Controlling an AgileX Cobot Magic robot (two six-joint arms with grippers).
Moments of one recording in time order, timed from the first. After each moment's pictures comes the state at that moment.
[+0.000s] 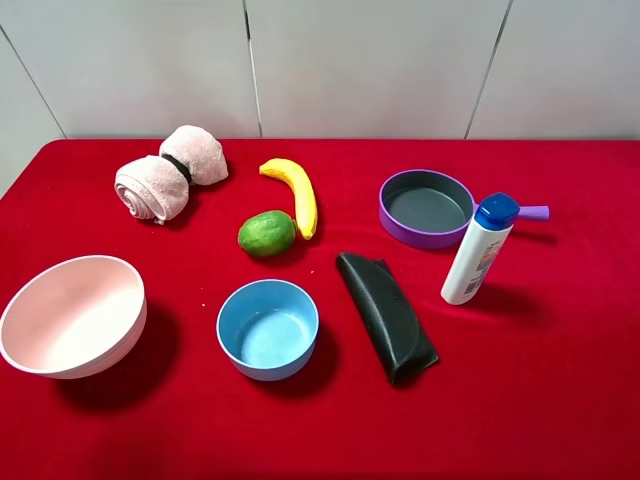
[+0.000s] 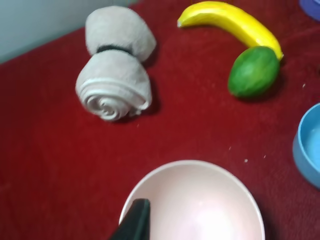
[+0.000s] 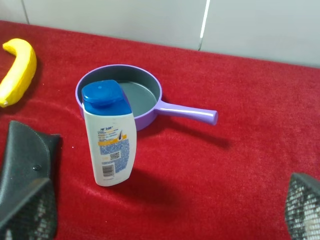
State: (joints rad) left arm -0.16 0.55 -0.65 -0.23 0.81 0.47; right arm 0.08 -0.01 -0.50 0.09 1.03 -0.17
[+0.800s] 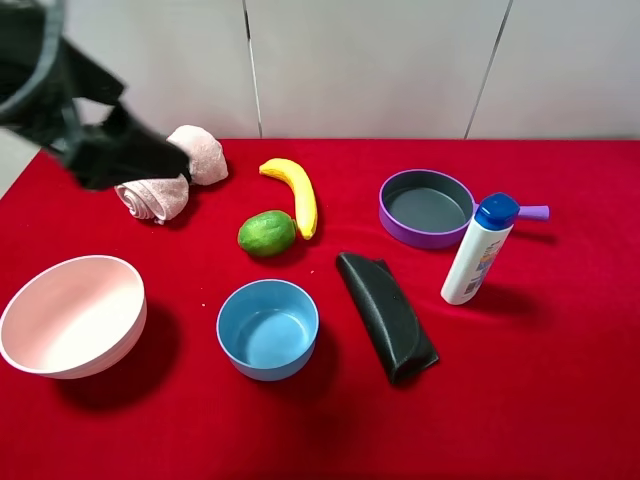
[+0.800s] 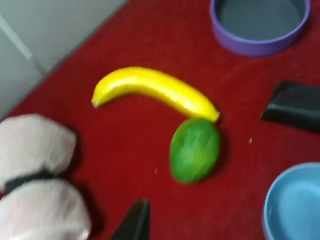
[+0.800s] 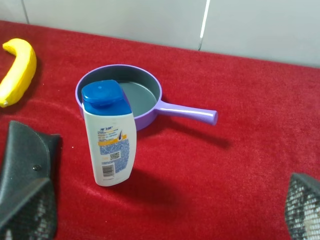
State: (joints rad) left arm -0.53 1.13 -0.91 -0.23 0.53 0.55; right arm 0.08 -0.01 -0.50 0.09 1.03 -0.17
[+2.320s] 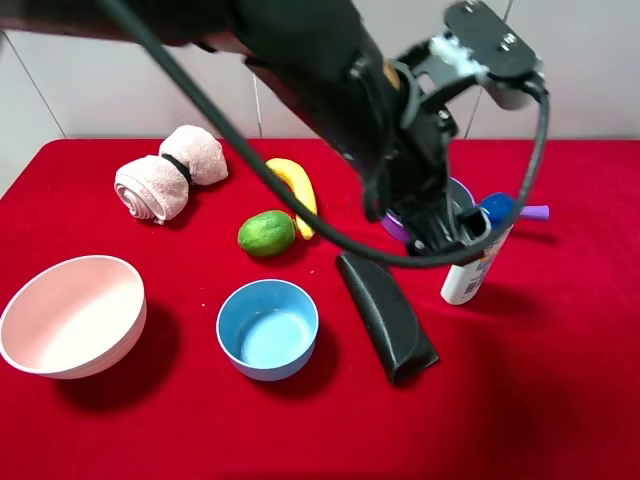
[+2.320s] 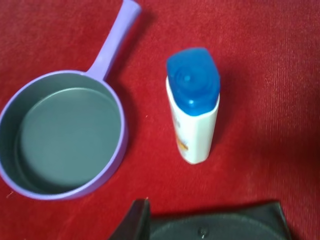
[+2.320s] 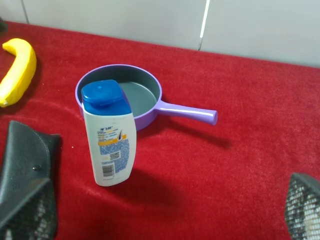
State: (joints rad) left arm -0.99 1.80 -1.40 -0.26 0.46 0.57; right arm 0.08 -0.01 -0.50 0.09 1.03 -0.17
